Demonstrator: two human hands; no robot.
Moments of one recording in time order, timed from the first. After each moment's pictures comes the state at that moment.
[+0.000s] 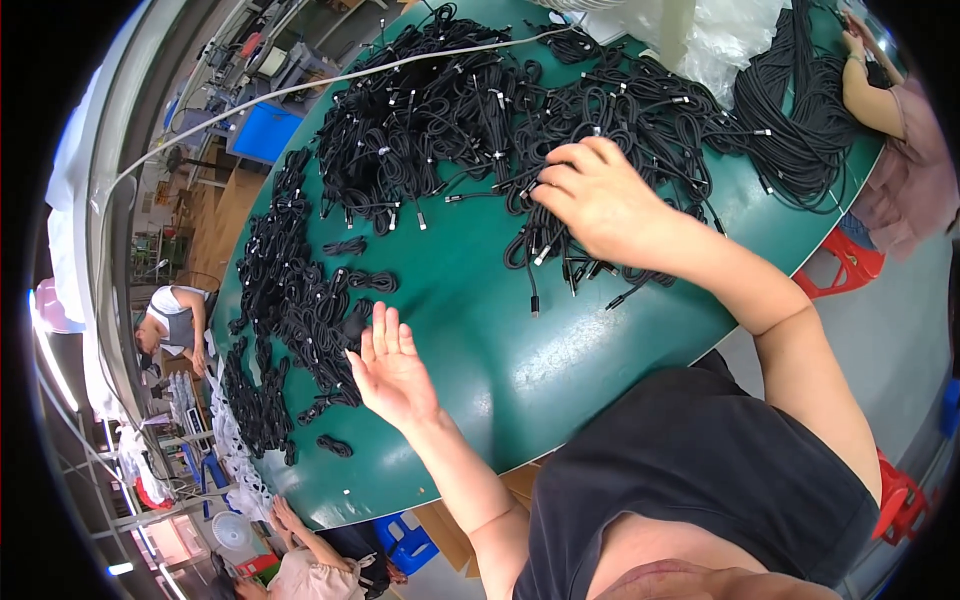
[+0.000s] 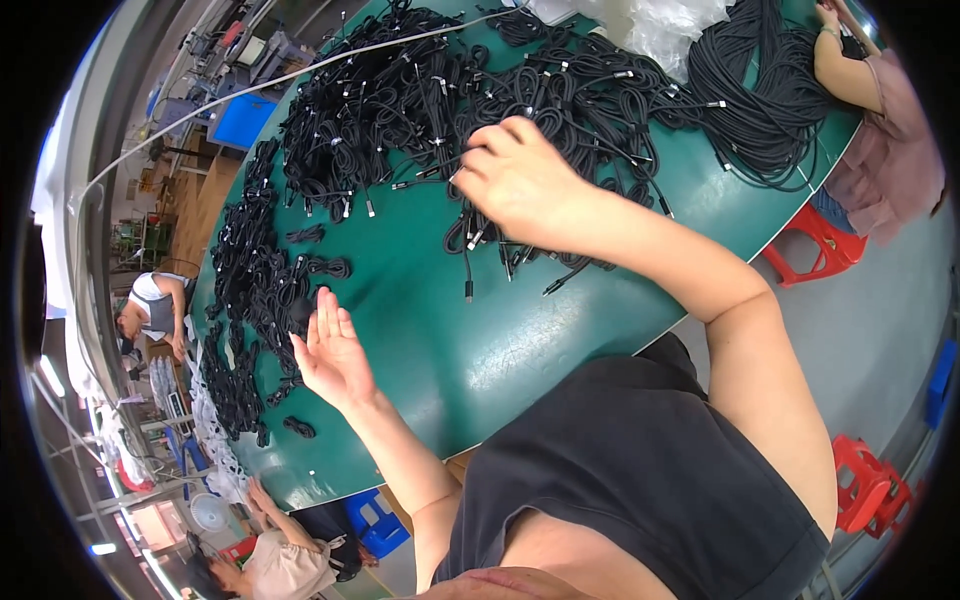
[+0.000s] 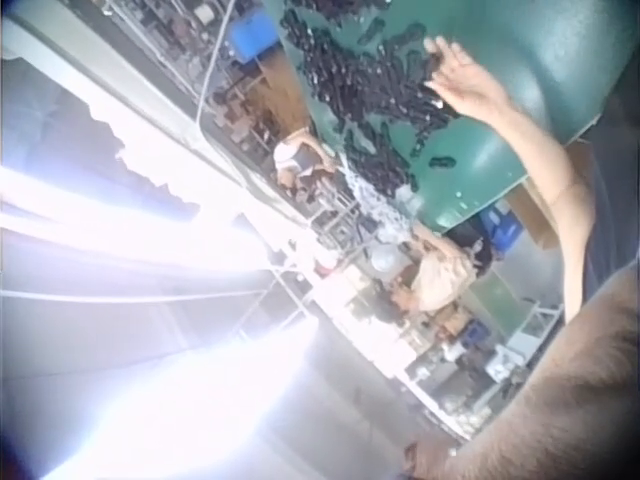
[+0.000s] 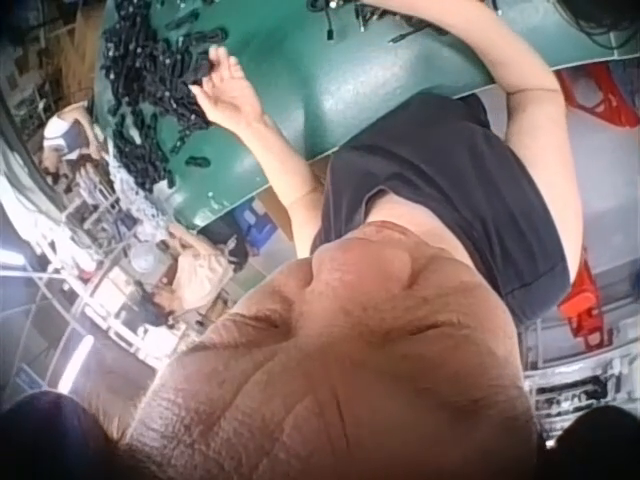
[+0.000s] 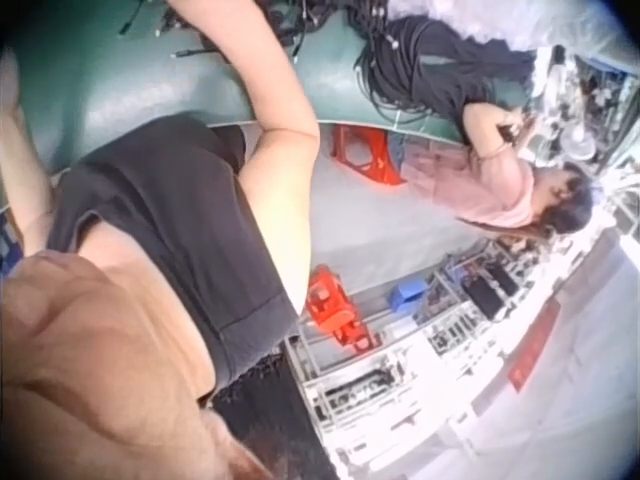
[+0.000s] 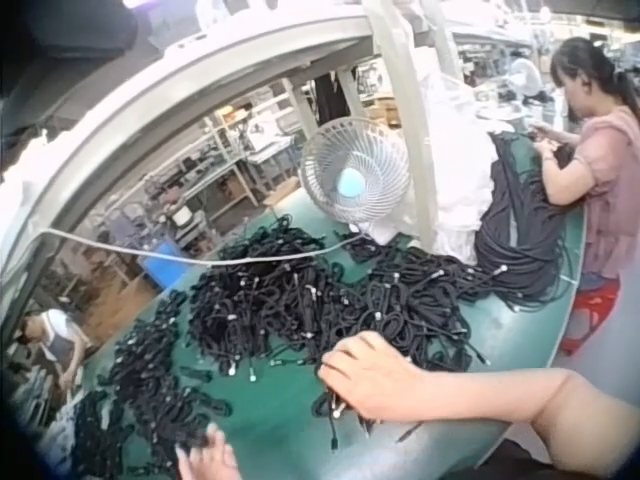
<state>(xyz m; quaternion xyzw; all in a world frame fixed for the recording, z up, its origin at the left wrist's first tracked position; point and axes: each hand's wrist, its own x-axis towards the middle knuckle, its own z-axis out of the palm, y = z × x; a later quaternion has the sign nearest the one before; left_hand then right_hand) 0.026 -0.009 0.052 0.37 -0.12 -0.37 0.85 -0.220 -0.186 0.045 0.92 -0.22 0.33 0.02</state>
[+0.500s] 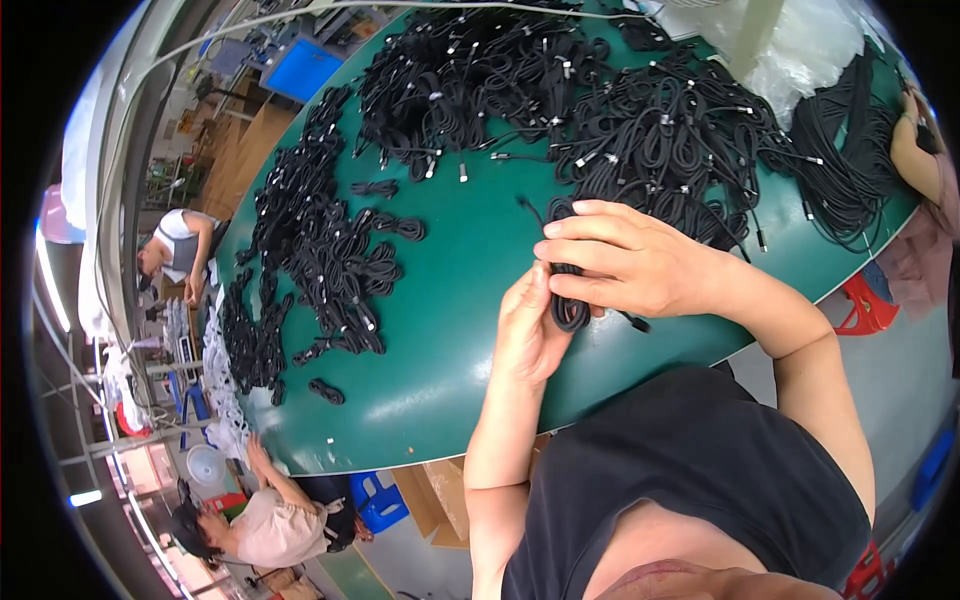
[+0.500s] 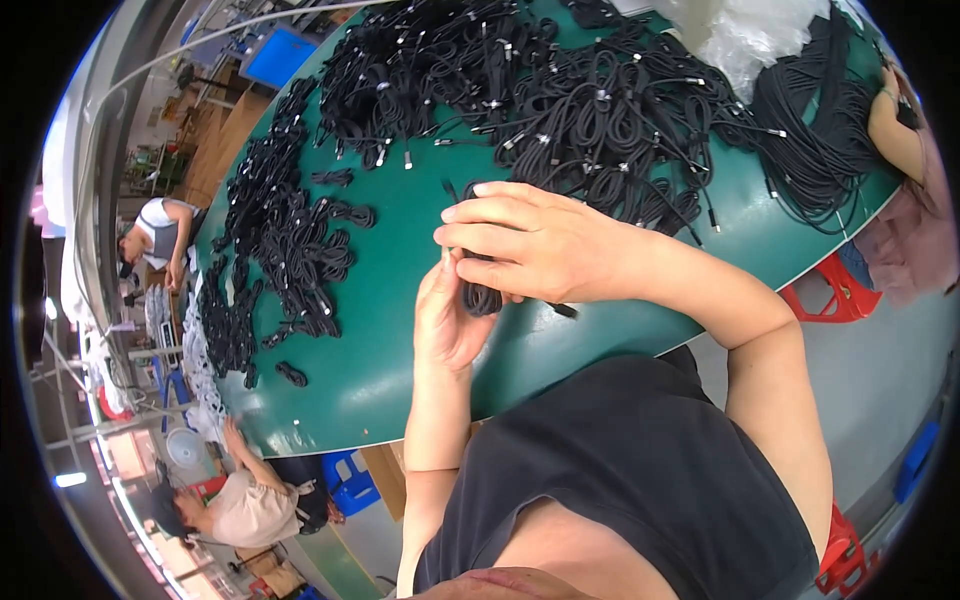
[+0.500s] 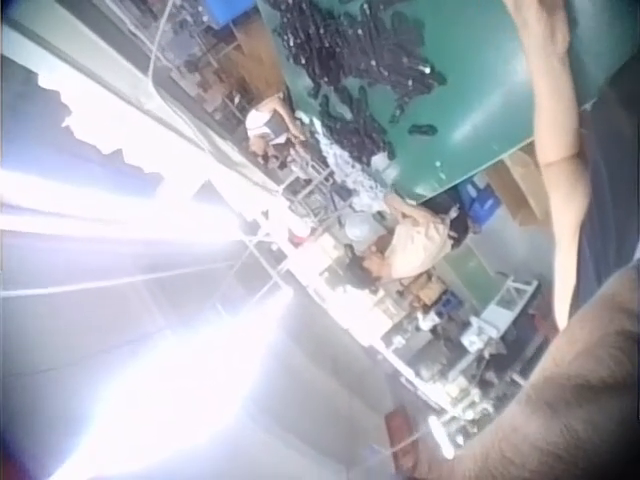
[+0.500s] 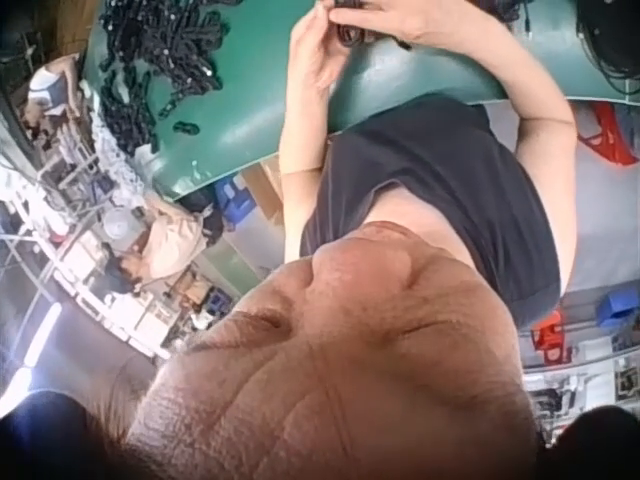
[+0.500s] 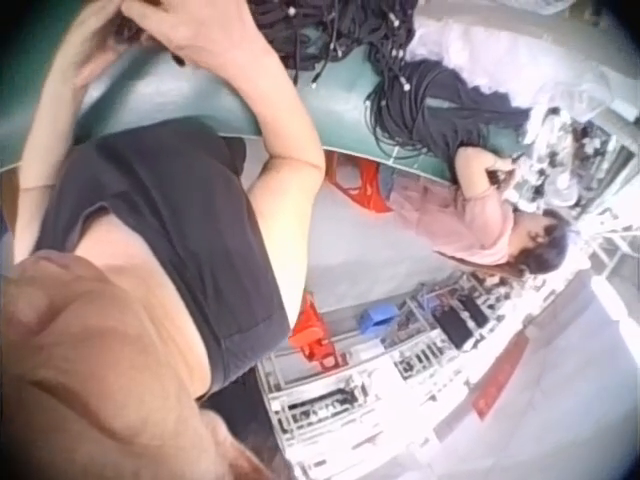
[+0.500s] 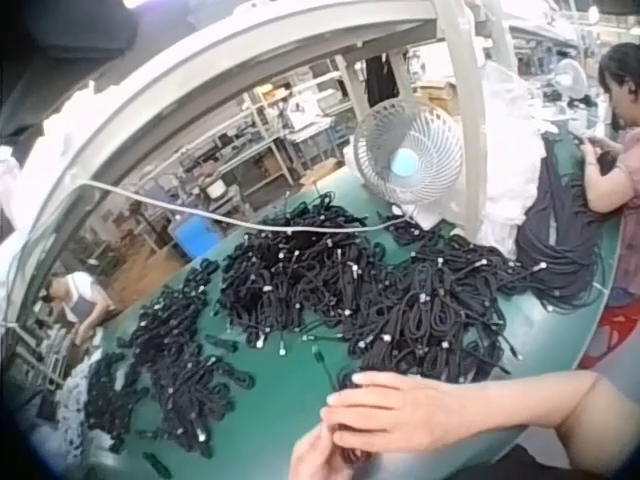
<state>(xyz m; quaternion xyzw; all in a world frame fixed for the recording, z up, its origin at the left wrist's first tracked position) -0.068 -0.030 0.045 0.33 -0.19 -0.65 0.66 -0.211 -0.147 0.068 0.93 0.05 0.36 -0.11</state>
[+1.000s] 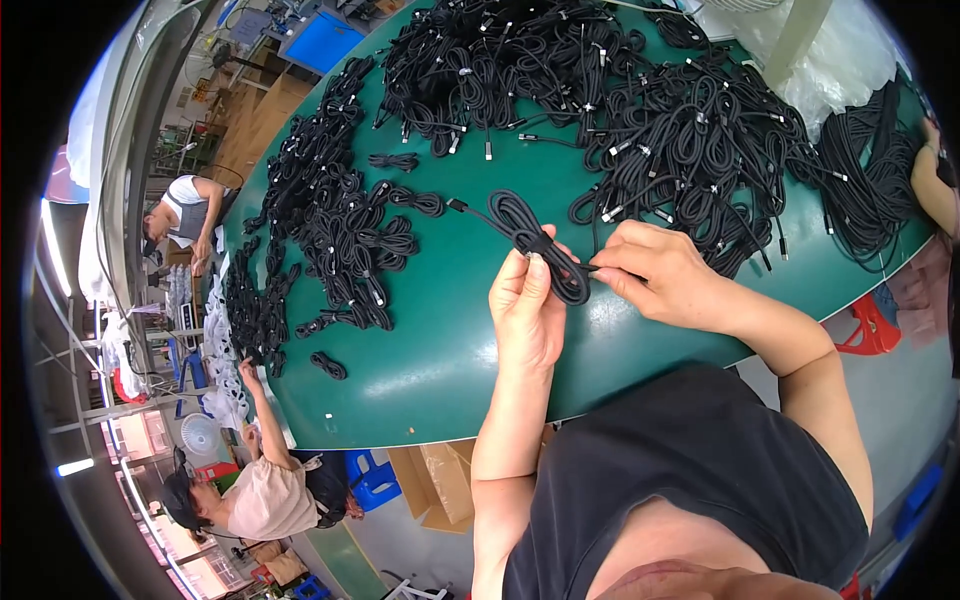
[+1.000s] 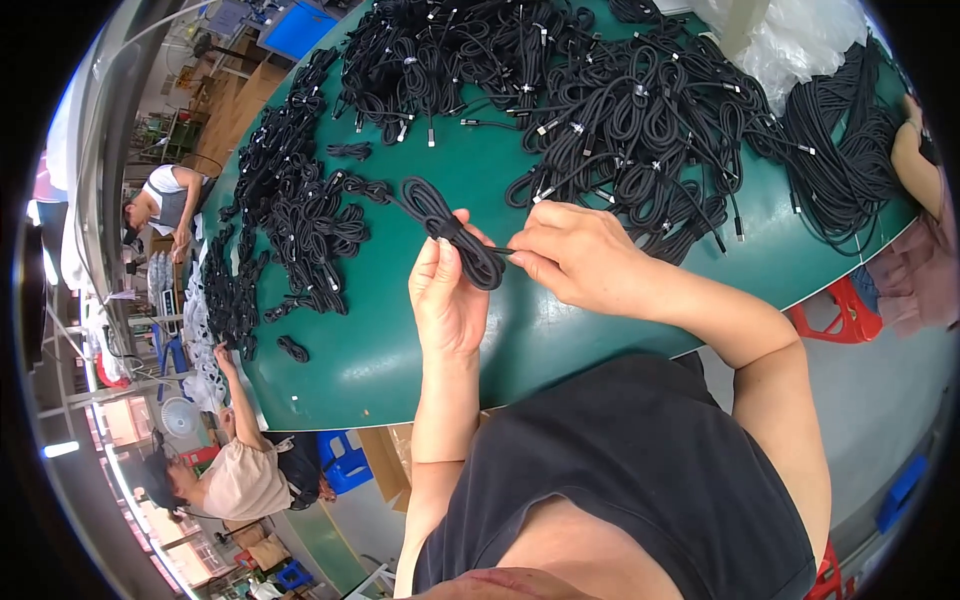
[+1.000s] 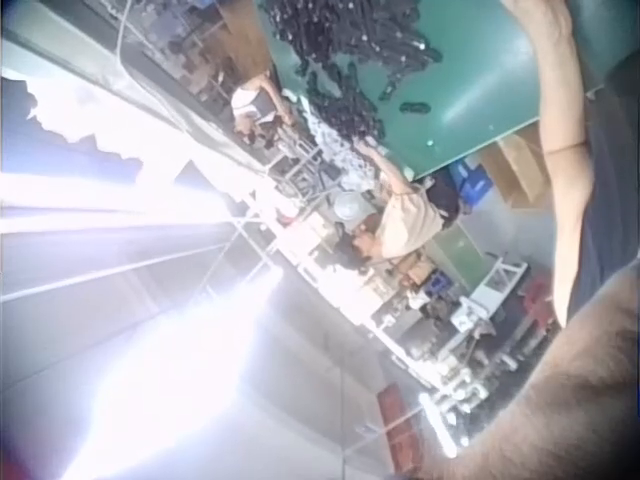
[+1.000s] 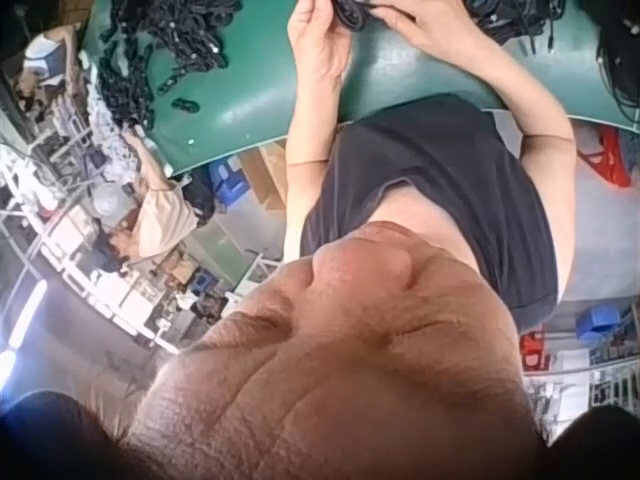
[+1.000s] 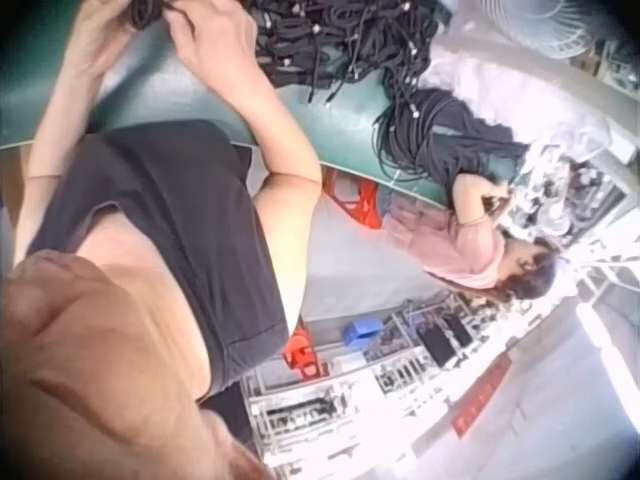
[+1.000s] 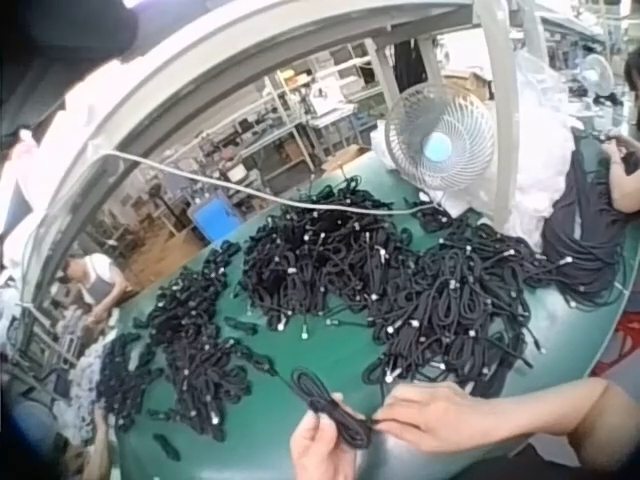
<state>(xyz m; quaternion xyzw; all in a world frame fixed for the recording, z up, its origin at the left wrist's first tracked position) -0.059 -0.024 0.036 0.36 -0.20 -0.51 0.75 -0.203 -0.120 0.038 0.84 -0.16 0.32 -0.40</state>
